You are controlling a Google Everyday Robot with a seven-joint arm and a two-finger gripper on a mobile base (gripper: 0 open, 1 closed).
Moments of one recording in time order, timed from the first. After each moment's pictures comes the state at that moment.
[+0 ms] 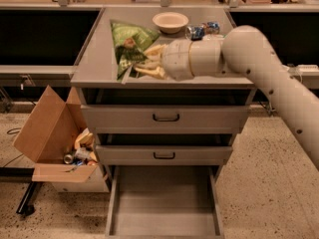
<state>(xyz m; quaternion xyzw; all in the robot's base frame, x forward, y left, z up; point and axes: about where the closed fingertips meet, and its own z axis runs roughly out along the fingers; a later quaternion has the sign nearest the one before) 0.620 0.032 0.909 -0.64 0.48 0.16 0.58</state>
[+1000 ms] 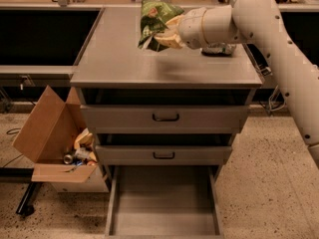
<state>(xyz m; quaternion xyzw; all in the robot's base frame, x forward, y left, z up) 0.722 -0.024 0.940 -0.59 0.57 0.13 0.56</state>
